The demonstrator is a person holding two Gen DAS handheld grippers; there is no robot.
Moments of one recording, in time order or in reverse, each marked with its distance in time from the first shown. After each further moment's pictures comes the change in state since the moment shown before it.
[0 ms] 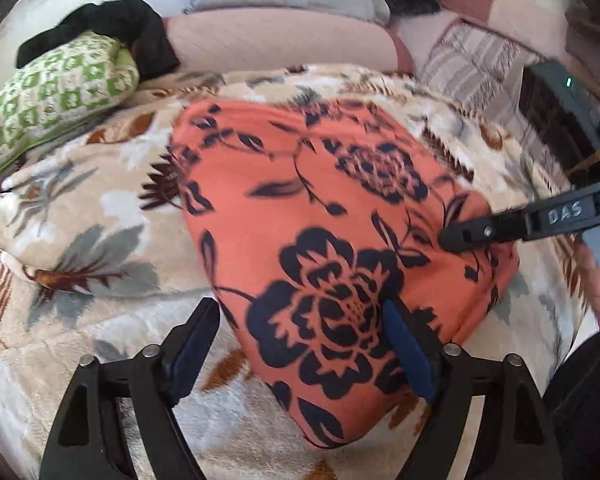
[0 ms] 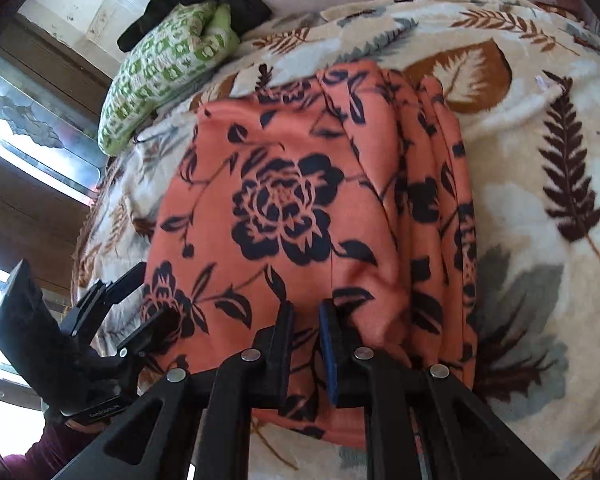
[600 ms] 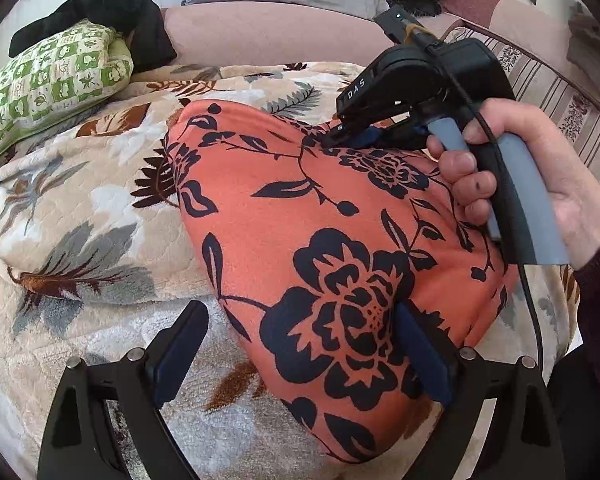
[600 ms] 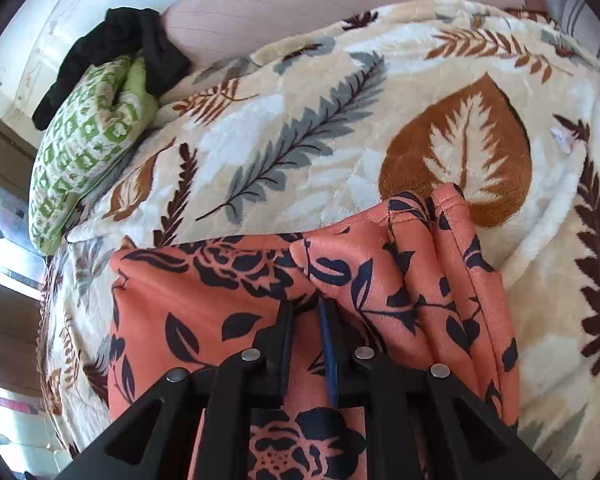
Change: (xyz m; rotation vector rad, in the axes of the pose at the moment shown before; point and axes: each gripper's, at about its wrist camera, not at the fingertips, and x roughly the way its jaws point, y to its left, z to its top) left arm 0.002 0.017 0.004 -0.046 -0.021 -0.059; right arm 0.060 -0.005 0.127 0.227 -0.143 -0.166
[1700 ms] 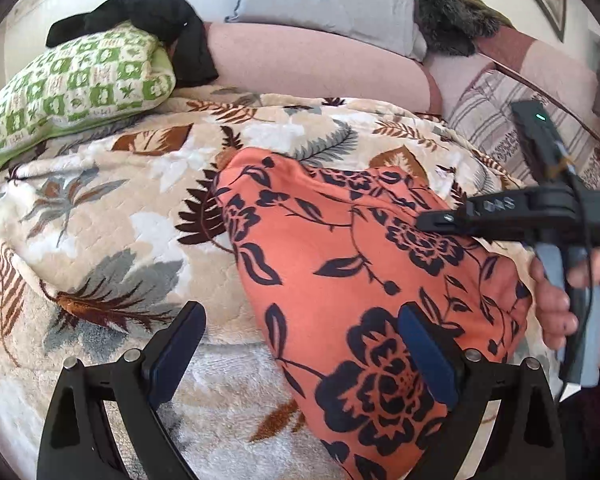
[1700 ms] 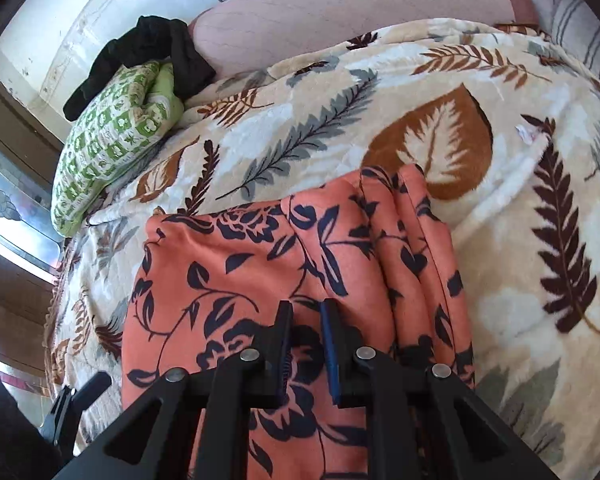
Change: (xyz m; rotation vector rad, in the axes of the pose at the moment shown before) left arm -0.010 0.032 0.030 -0.134 -0.074 0.057; right arm -0.051 -0.023 -0.042 -0.064 -0.053 0.047
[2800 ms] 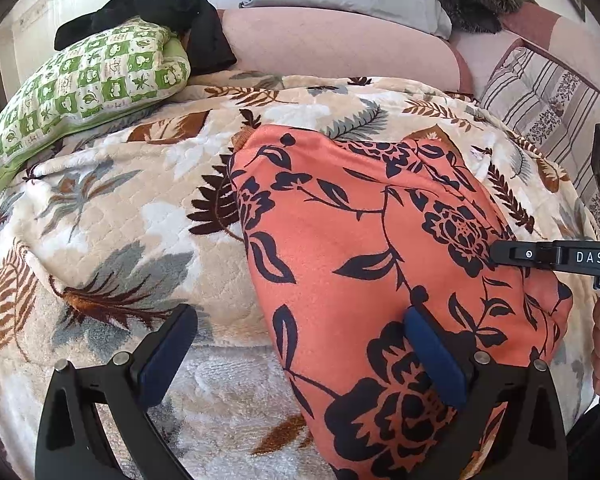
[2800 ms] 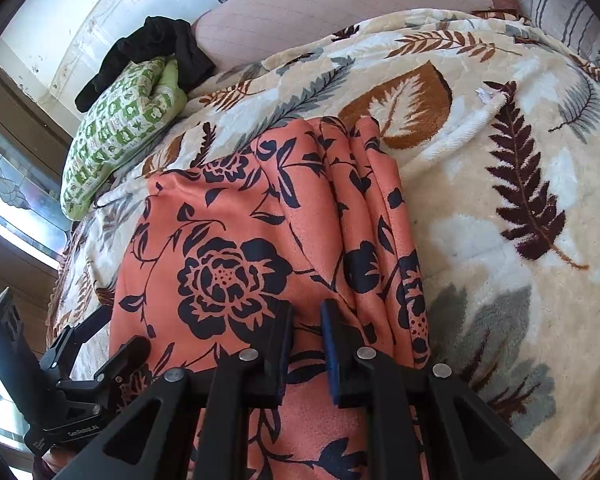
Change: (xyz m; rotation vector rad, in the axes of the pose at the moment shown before) left arm 0.017 -0.016 -0.004 0.038 0.034 0.139; right arm -0.021 -0.023 -0.044 -0.020 -0.002 0.013
